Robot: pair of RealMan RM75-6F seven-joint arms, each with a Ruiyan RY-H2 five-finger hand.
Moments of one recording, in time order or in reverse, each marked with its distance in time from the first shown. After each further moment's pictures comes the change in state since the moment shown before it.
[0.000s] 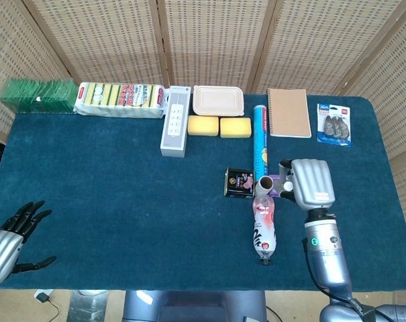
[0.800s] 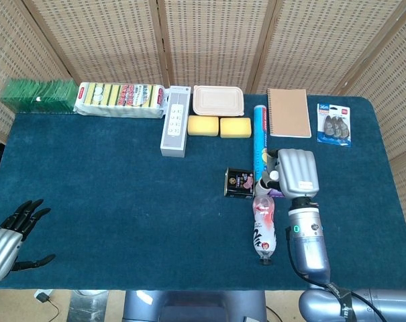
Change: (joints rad) left arm -0.006 0.003 -0.007 -0.003 -0.023 -0.016 -0.004; right arm 0.108 -0.111 0.077 0.082 0.145 0.030 -0.099
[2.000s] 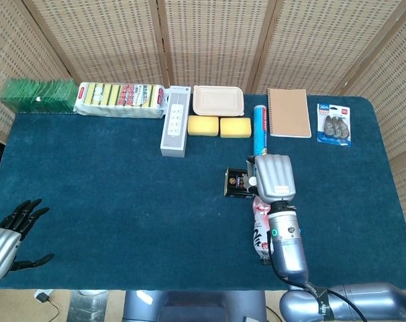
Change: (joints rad) left arm 0.000 0.002 -0.002 0.002 -0.006 0.000 -0.008; right arm 0.072 -0.139 -0.014 0.044 0.001 0.046 -0.098
